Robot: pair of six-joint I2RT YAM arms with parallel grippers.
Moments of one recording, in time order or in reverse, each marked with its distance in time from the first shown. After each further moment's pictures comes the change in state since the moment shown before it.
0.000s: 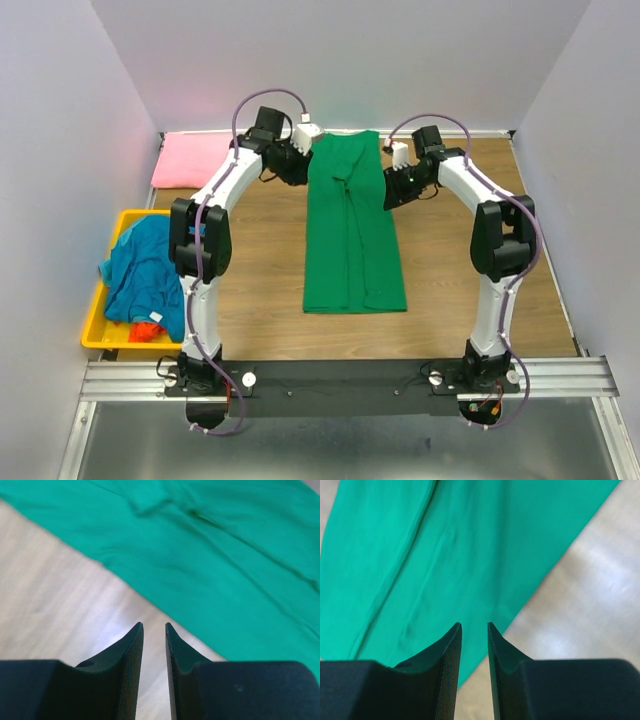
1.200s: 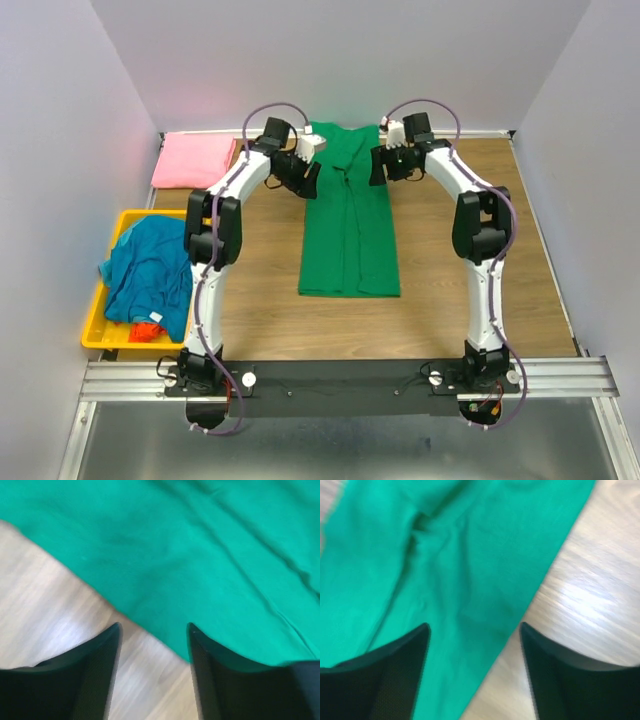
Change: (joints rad) left arm 0.004 0.208 0.086 -0.007 0.085 -0.080; right arm 0.002 0.303 0.343 0.167 0.096 0.140
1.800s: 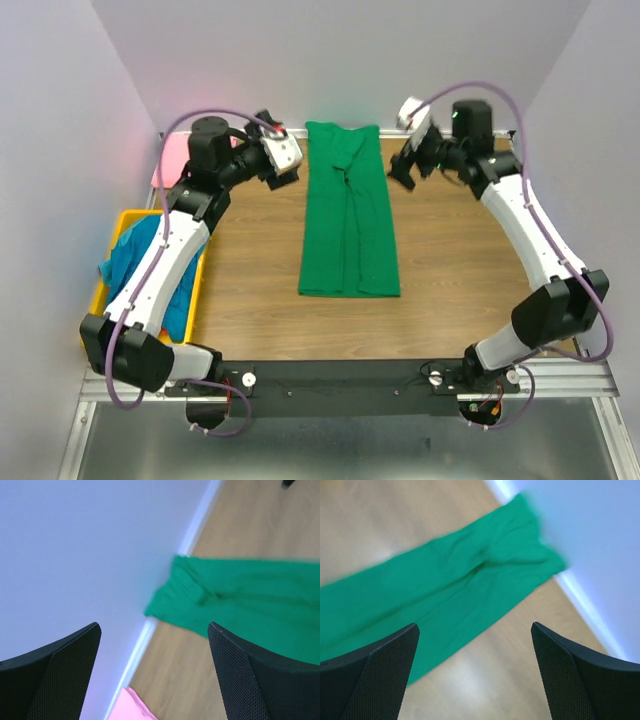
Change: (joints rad) left arm -0.024 -1.026 -0.622 0.486 -0.012 0.391; right arm 0.033 -0.800 -0.383 0.016 -0.126 -0.463
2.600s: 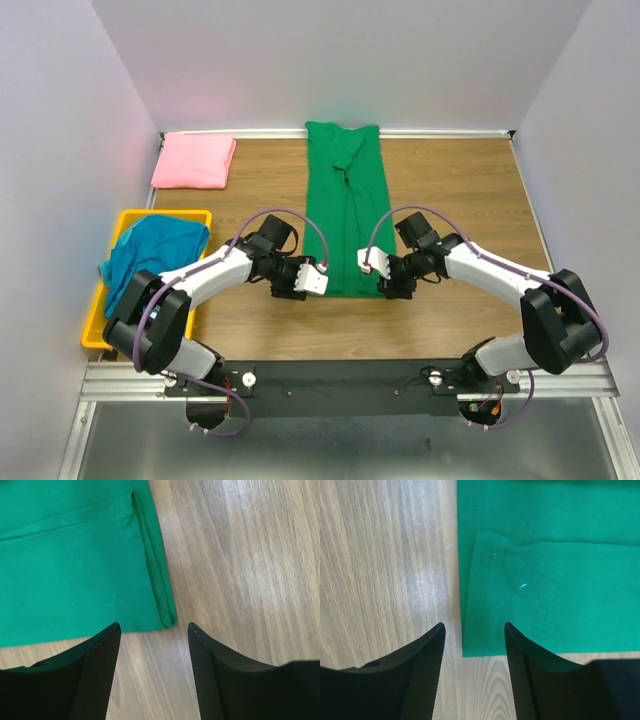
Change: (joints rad) left arm -0.250 0.114 -0.612 -0.311 0.030 0.500; right arm 0.286 -0.156 -0.837 -0.027 0.040 -0.397
